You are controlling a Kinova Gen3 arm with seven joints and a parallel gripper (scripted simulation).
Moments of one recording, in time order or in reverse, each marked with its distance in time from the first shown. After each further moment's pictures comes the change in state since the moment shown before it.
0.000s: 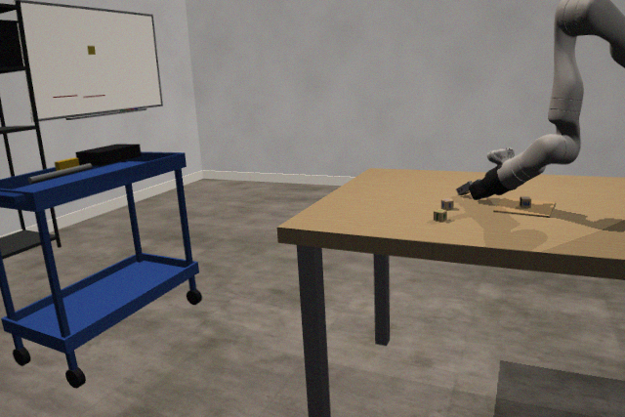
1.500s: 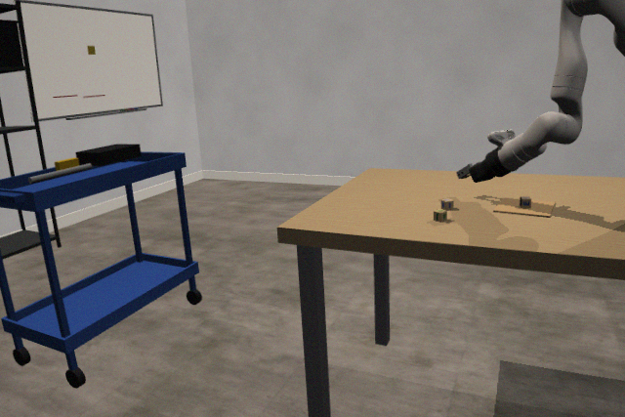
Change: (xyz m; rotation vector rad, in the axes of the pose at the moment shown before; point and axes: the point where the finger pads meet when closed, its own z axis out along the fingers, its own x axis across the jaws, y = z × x) arm 0.000 -0.044 -0.027 -0.001 0.000 0.003
